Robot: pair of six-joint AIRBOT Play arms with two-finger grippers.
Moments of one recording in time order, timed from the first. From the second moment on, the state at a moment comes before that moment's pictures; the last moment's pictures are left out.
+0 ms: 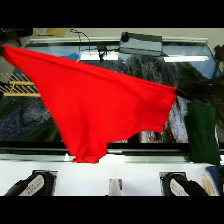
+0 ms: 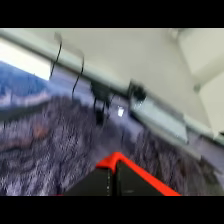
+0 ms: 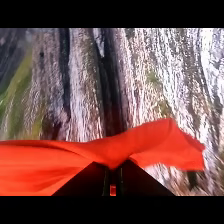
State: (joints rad) left arm 0.37 -1.02 1.33 0.77 -0.88 -1.44; right arm -0.15 -1.11 1.32 -1.21 1.31 1.67
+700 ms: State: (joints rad) left arm 0.26 -1.38 1.28 0.86 -1.21 -1.45; right arm -0.21 -1.43 1.31 -1.04 1.21 1.63
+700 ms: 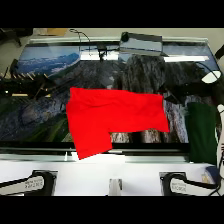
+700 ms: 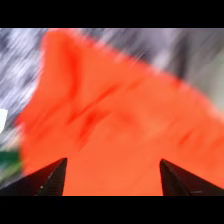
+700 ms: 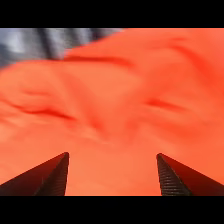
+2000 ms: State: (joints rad) left arm 0.07 -1.36 0.75 0.94 -0.98 -1.55; right arm -0.43 -1.41 1.14 -1.27 1.48 1.50
